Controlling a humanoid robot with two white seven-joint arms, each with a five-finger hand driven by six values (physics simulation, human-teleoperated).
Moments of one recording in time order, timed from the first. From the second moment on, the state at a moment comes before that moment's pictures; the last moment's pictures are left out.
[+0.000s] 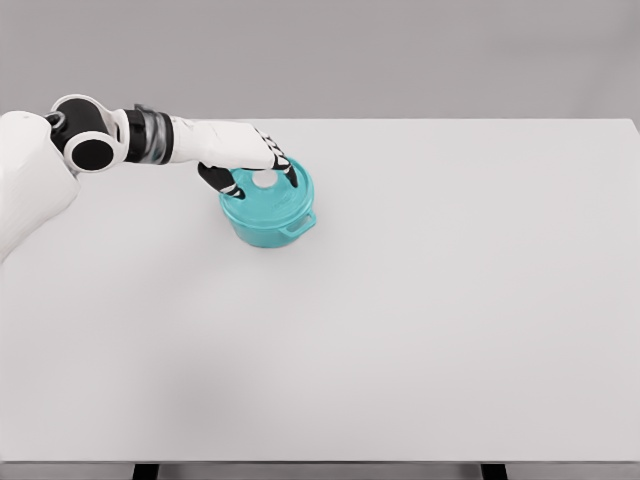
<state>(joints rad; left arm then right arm) -1.05 0.50 -0.96 -1.10 -0.40 -0.61 -0.61 0.03 0.00 0.71 -0.06 0.28 -0.16 0.10</state>
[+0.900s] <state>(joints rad) -1.05 0.50 -0.96 -1.10 -0.40 -0.61 -0.61 0.03 0.00 0.71 -0.06 0.28 -0.16 0.10</state>
